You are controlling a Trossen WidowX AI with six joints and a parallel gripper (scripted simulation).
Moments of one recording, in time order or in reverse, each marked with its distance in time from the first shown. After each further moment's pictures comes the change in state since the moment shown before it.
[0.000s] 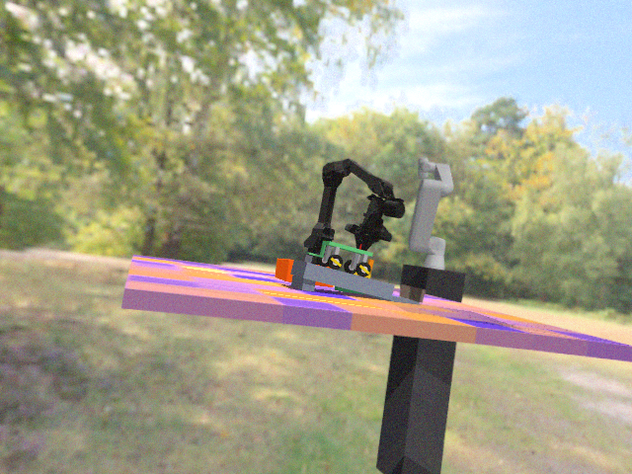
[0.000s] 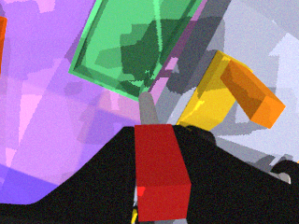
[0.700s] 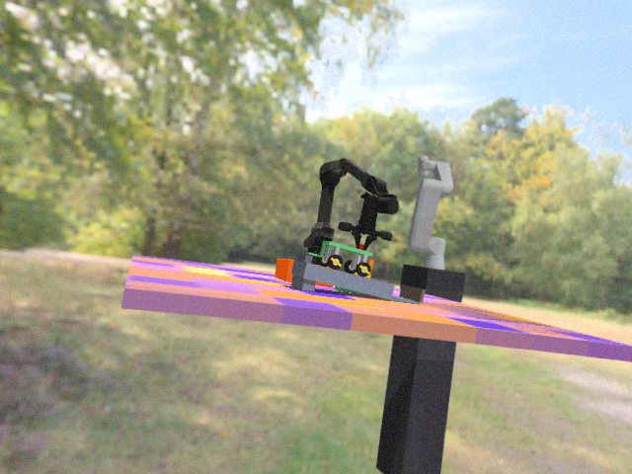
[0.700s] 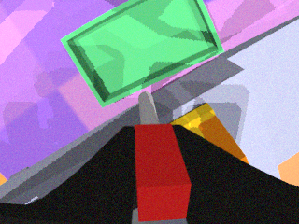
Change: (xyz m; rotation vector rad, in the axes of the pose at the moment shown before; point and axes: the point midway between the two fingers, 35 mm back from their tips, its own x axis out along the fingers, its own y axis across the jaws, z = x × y) arm 0.001 0.002 -0.004 -0.640 -0.100 -0.077
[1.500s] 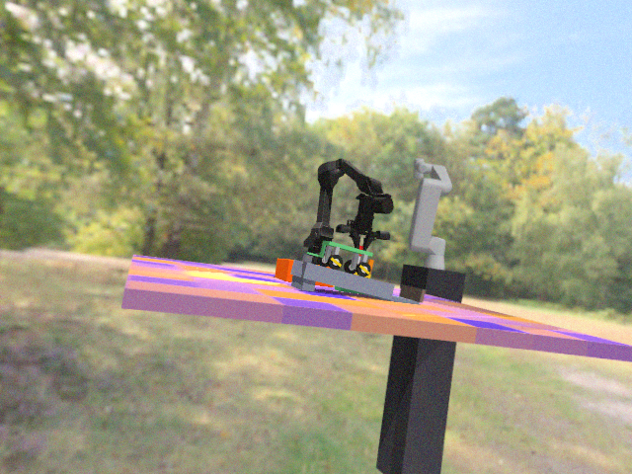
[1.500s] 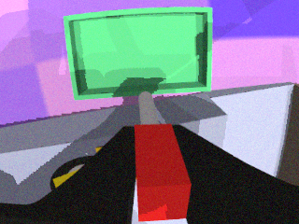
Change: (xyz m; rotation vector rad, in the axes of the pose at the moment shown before) arm 0.006 0.004 0.003 -0.419 -0.026 -0.077
